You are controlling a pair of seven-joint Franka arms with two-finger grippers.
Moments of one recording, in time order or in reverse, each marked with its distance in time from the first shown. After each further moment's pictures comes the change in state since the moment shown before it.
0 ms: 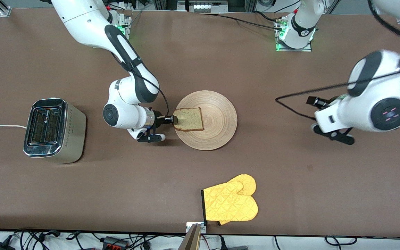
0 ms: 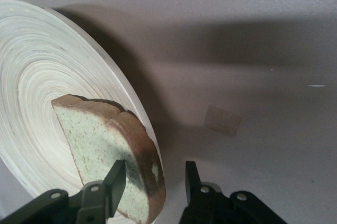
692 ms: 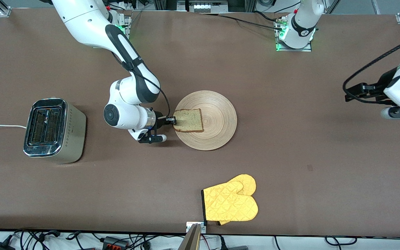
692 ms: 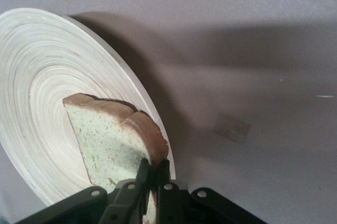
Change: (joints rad) left arm -0.120 -0.298 0.371 -0.211 -0.206 0.311 -0.149; right arm 0.003 0.002 -0.001 0.024 0.001 0.000 -0.001
